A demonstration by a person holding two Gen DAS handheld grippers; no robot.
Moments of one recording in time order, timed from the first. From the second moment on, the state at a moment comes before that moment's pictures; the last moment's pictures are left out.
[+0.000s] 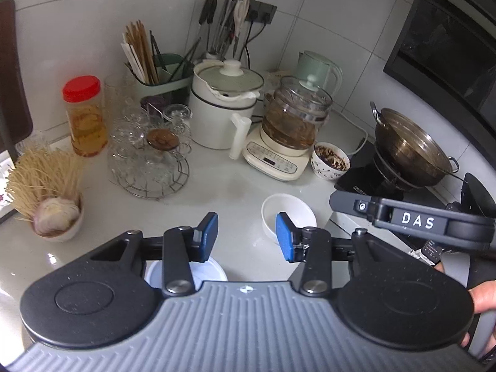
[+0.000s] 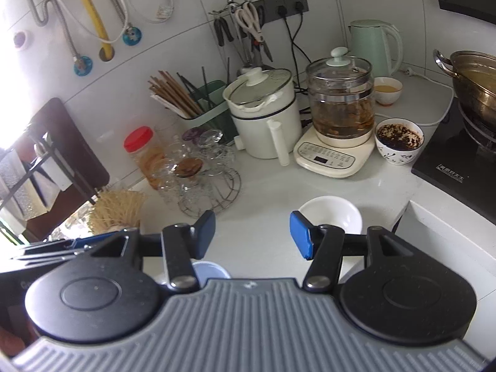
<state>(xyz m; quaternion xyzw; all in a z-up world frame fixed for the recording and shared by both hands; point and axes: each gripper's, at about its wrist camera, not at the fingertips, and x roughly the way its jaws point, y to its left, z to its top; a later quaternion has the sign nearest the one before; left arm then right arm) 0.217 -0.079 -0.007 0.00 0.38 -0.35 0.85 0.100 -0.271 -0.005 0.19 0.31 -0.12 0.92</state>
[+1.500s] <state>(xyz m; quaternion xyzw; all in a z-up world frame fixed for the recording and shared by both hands) 0.323 -0.228 -0.142 0.01 0.51 -0.28 0.81 0.169 -0.430 -0.136 0.28 0.40 -0.13 0.86</state>
